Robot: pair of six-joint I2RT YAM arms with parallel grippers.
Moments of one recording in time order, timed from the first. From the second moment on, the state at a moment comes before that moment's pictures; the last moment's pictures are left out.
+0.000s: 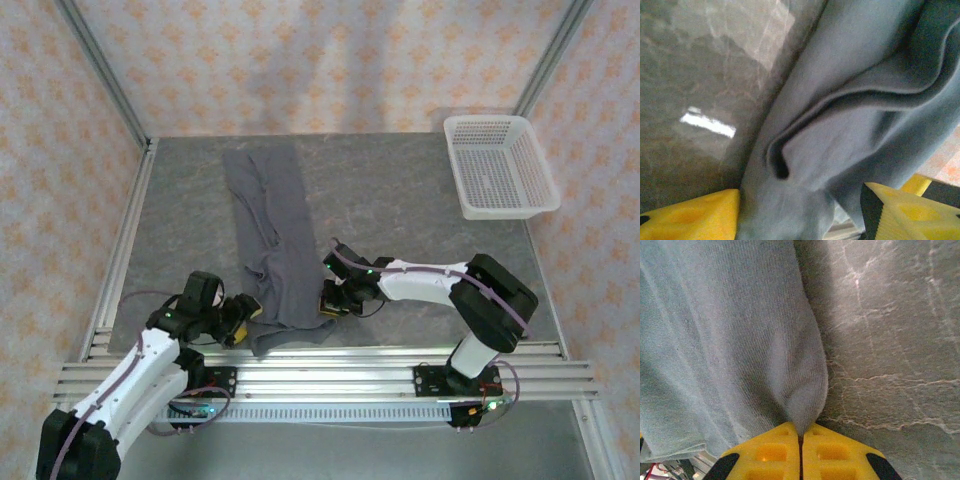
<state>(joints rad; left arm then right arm) -0.26 0.67 0.24 -0.62 0.42 -1.22 0.89 1.63 0.83 -0.34 -0.34 1.02</state>
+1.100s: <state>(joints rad) -0.30 0.47 0.23 -0.73 0.32 -1.24 0.94 1.49 0.78 -0.39 -0.26 1.03</state>
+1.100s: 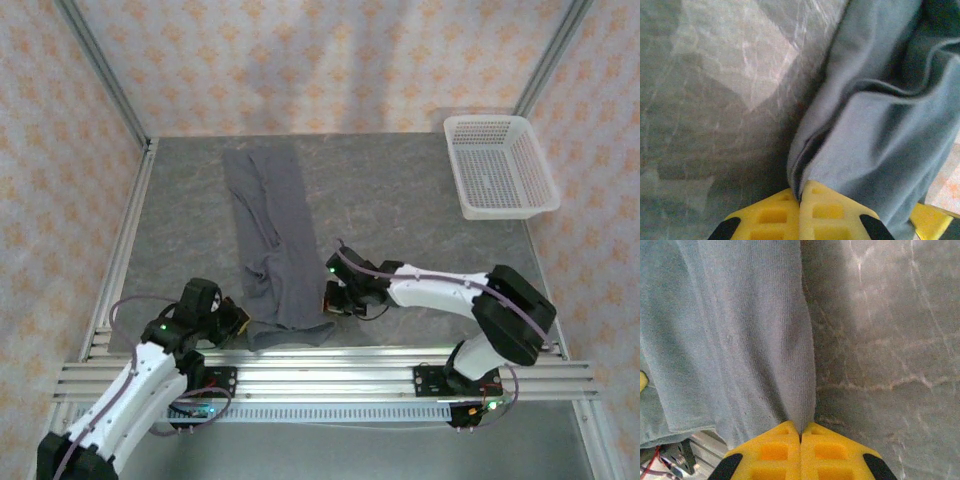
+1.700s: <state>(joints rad) -0.32 0.53 0.57 -0.81 0.10 -1.22 0.84 1.48 1.17 -0.56 -0.09 0.89</state>
